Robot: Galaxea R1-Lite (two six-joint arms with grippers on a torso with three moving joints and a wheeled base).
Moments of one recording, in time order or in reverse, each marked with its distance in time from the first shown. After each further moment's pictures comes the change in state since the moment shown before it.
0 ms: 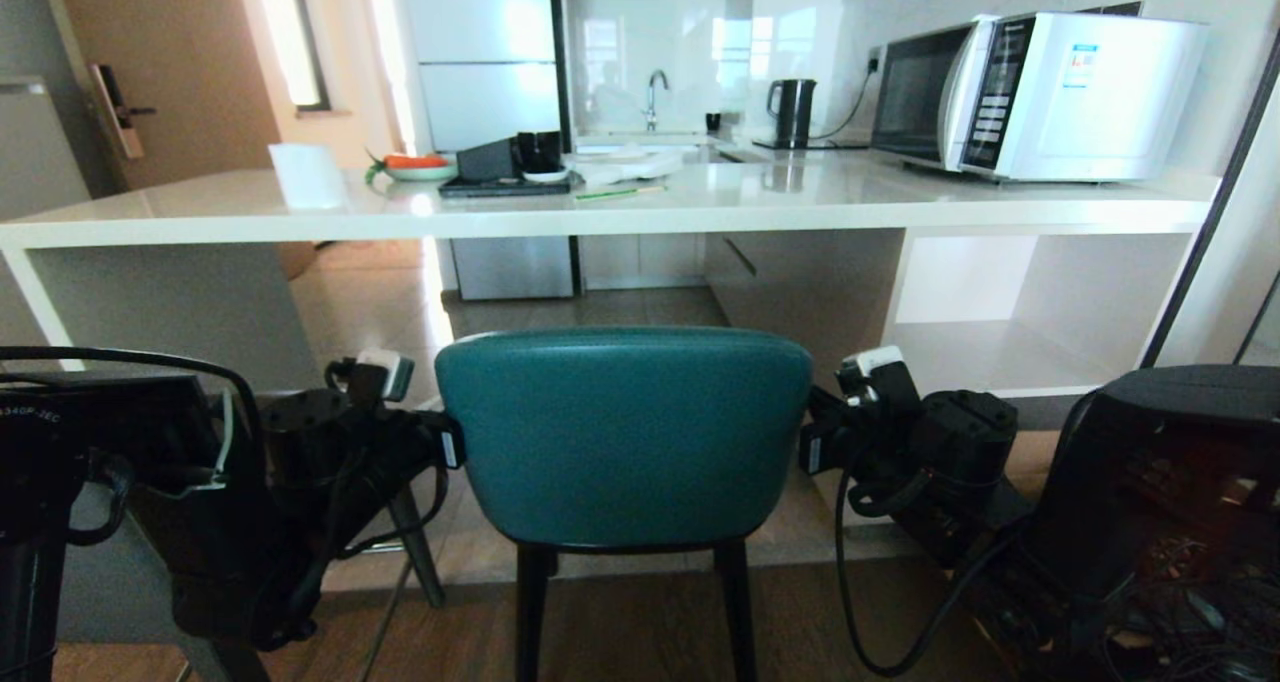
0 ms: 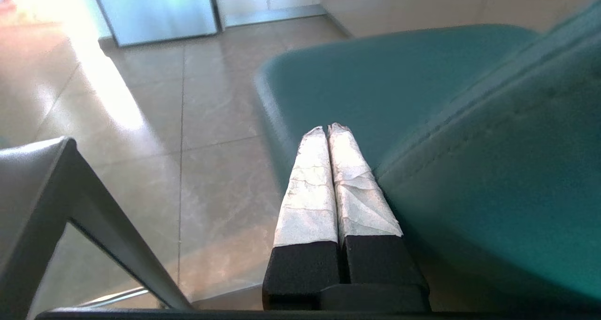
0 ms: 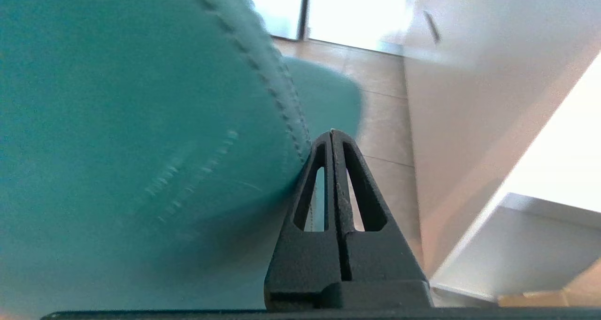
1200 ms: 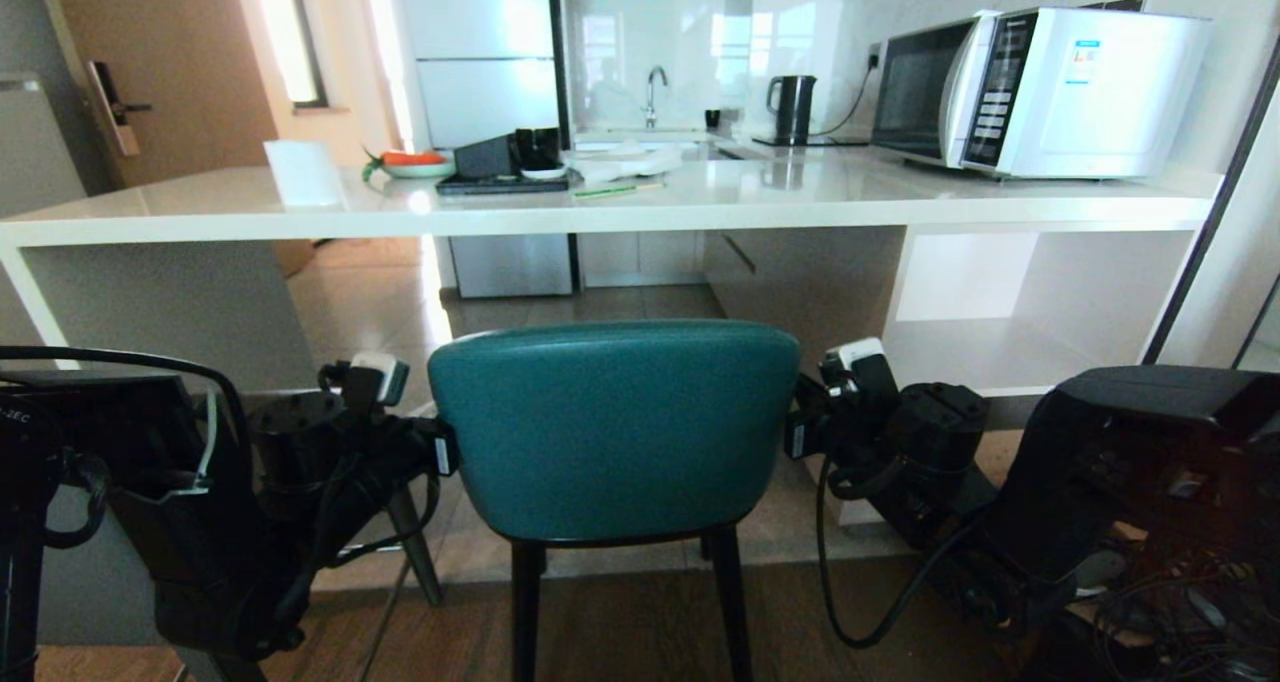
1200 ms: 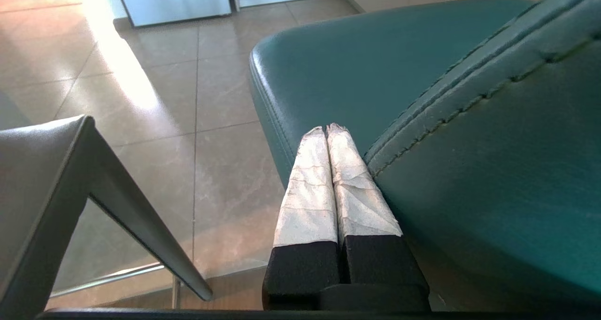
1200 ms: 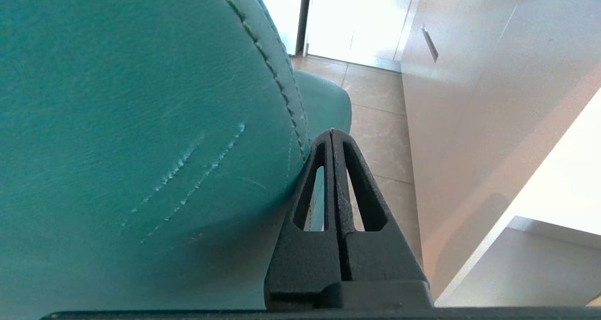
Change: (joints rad) left arm 0.007 -0.068 0.043 0.009 0.039 0.006; right arm -0.010 0.076 -0.104 -0.002 -0.002 -0.023
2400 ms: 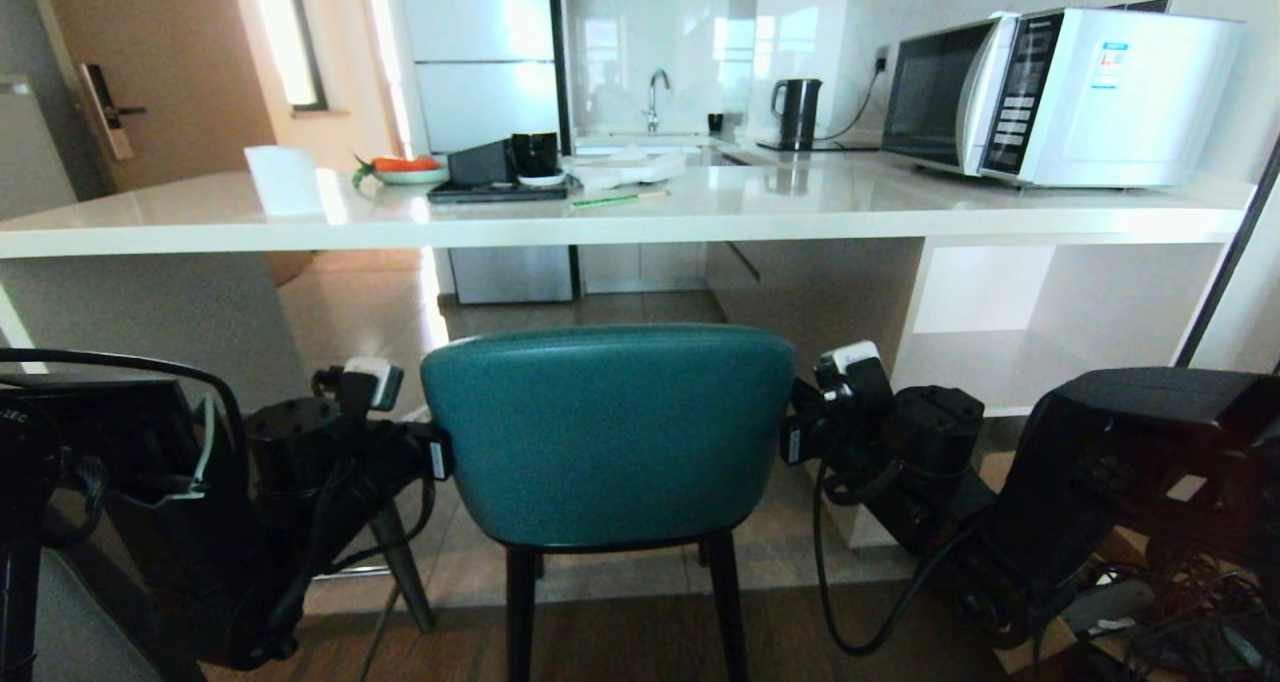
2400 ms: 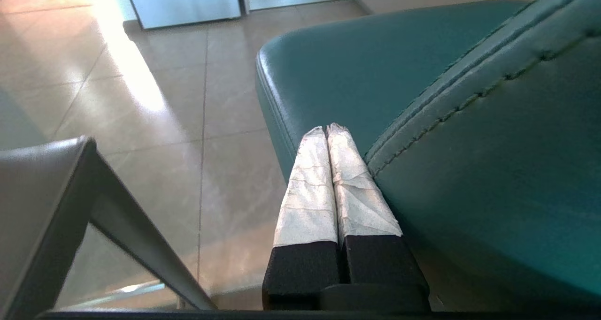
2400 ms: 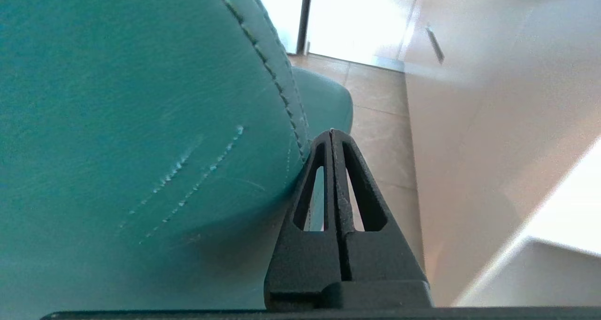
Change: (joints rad) left arm 0.002 0.002 0.025 -0.012 0.021 0.002; right arm 0.009 -0.002 0.003 0.007 -0.016 0.000
